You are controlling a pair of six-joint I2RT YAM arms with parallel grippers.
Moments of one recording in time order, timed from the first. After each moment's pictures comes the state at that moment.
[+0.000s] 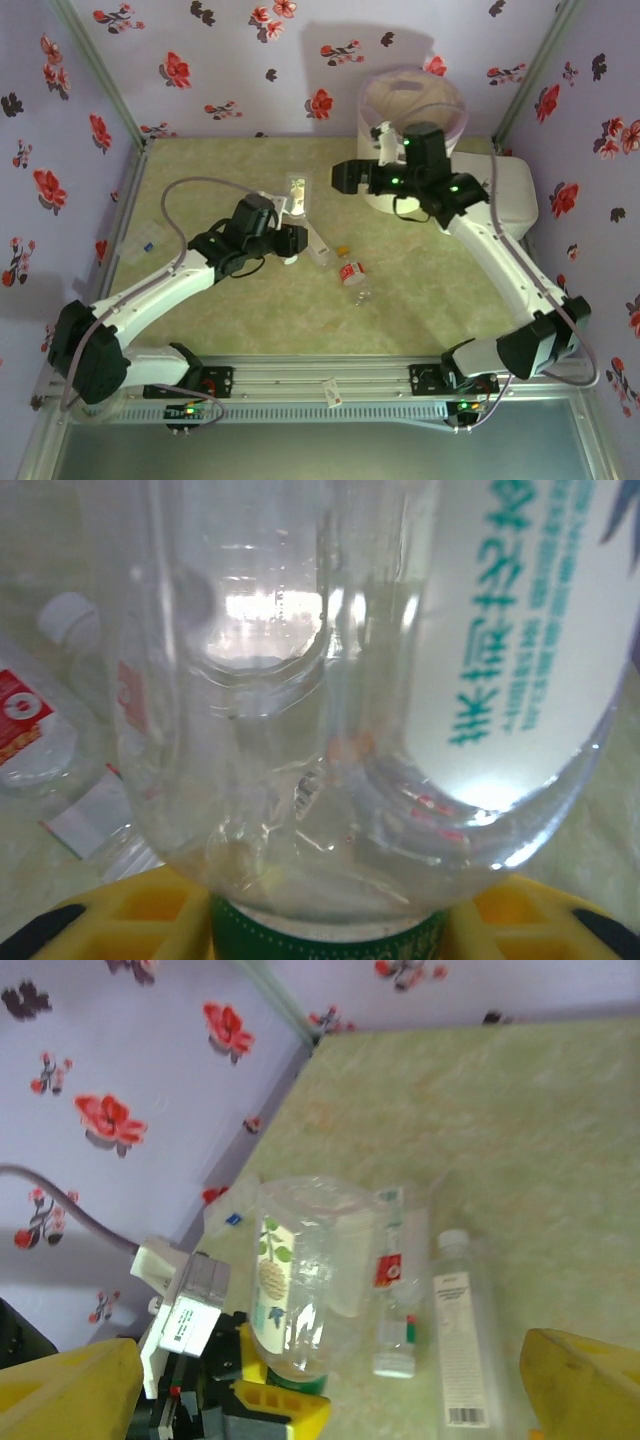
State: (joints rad) left arm -0.73 1.28 0.96 -0.35 0.10 -0.48; right arm 0.50 1.40 1.44 -0.55 -0.50 0.44
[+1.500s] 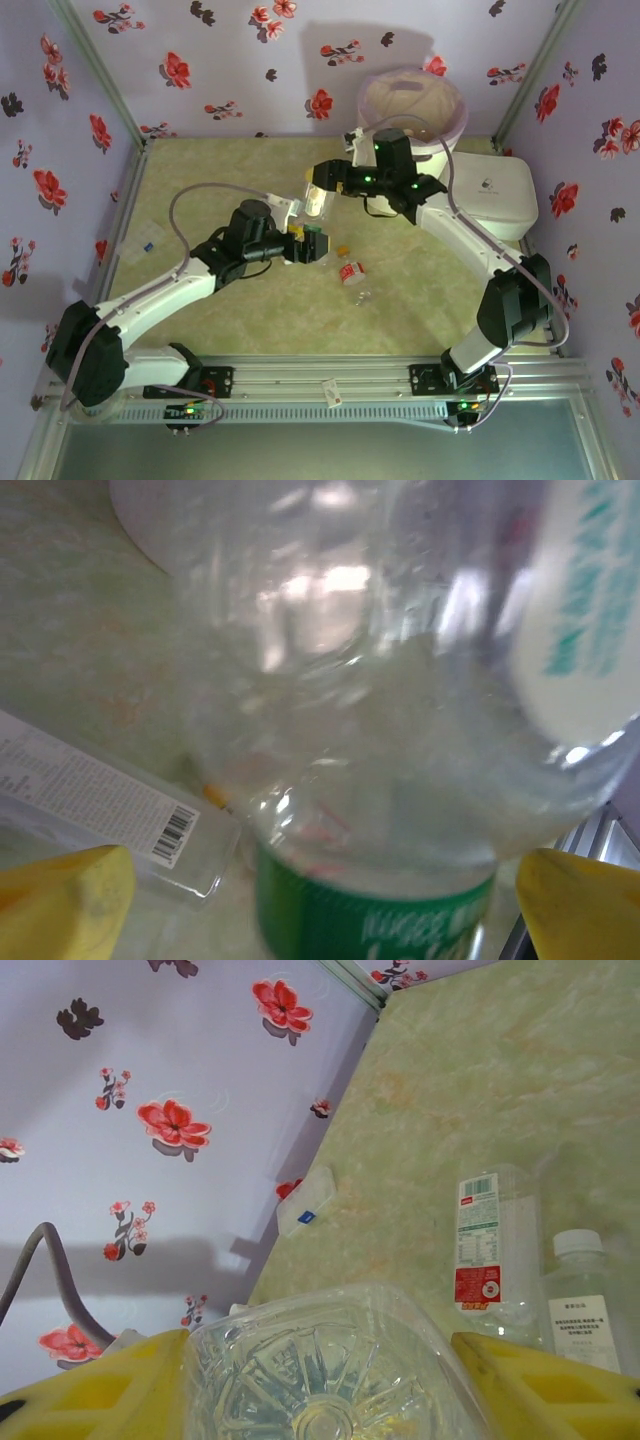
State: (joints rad) left arm -0.72 1.25 0.84 -0.06 0.29 -0.48; right arm 0.51 1.58 1.39 -0.25 -0.65 0.64
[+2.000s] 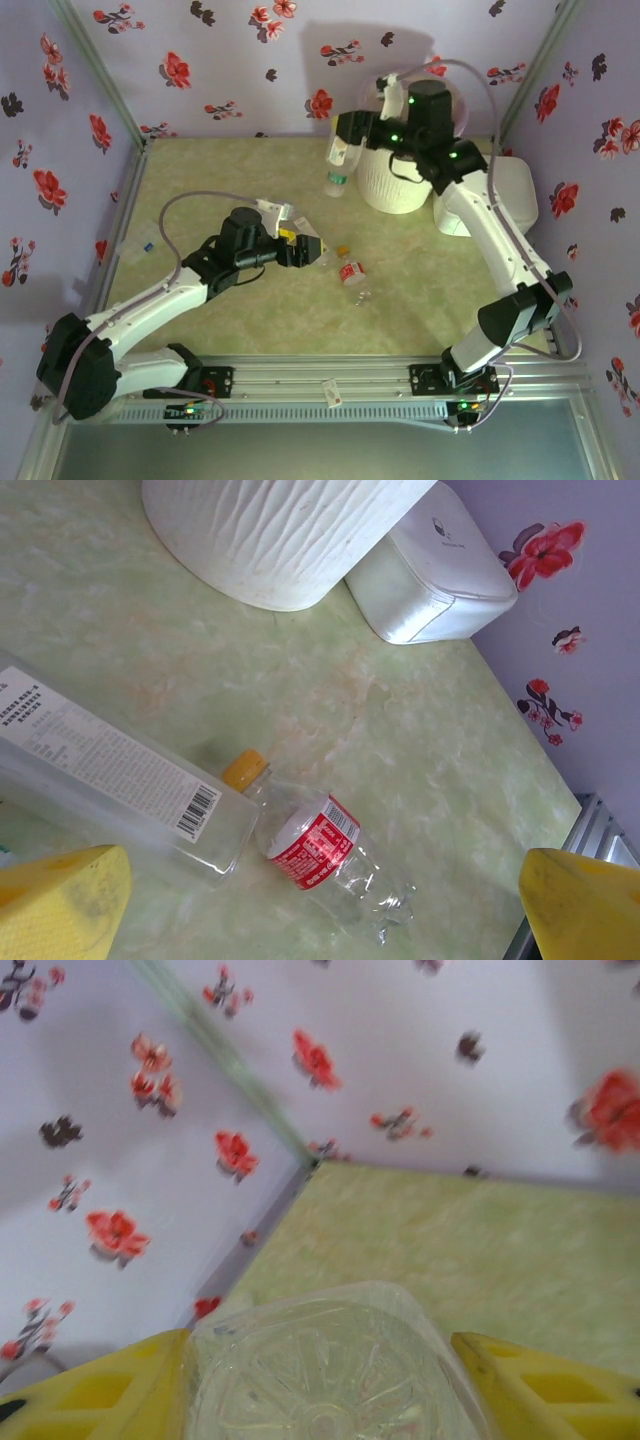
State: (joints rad) left arm -0.71 1.18 0.76 -0.04 0.27 -0.51; right arm 0.41 1.58 1.81 -0.52 -0.43 0.40
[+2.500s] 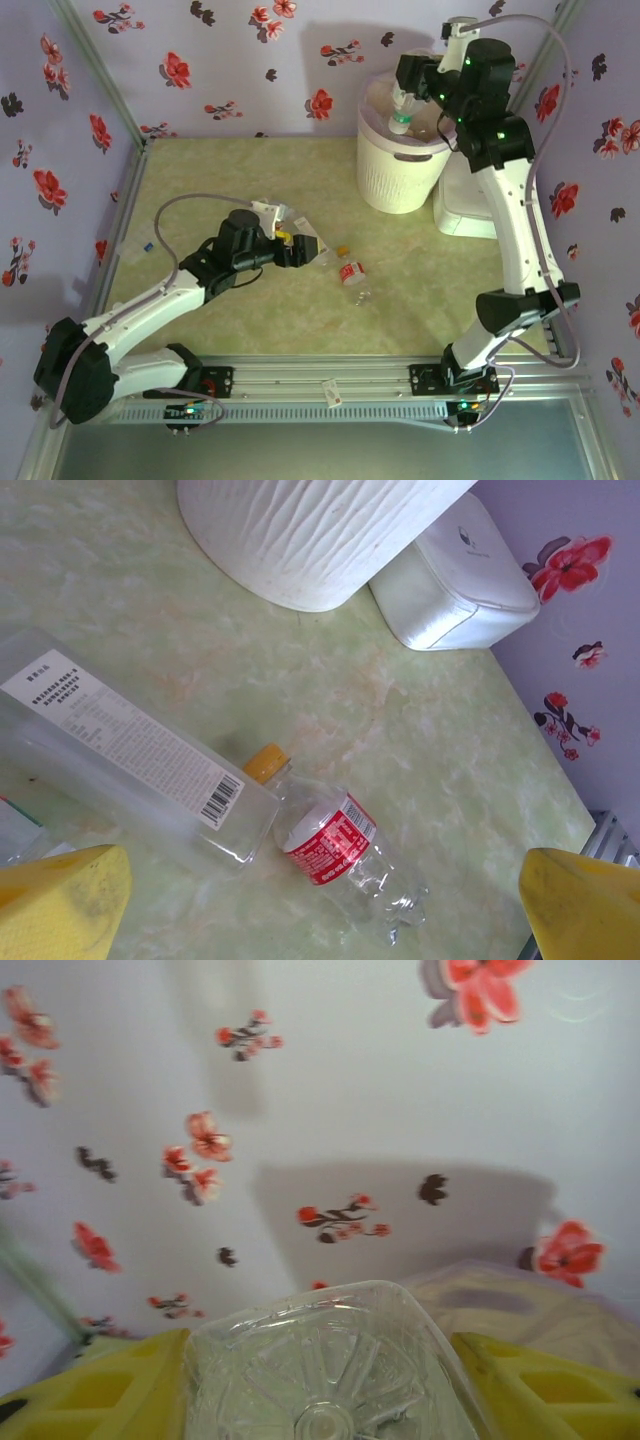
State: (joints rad) left arm -0.71 1.15 0.75 -0.06 0.22 -0.54; right arm 0.26 1.65 2.14 -0.62 -0.06 0.20
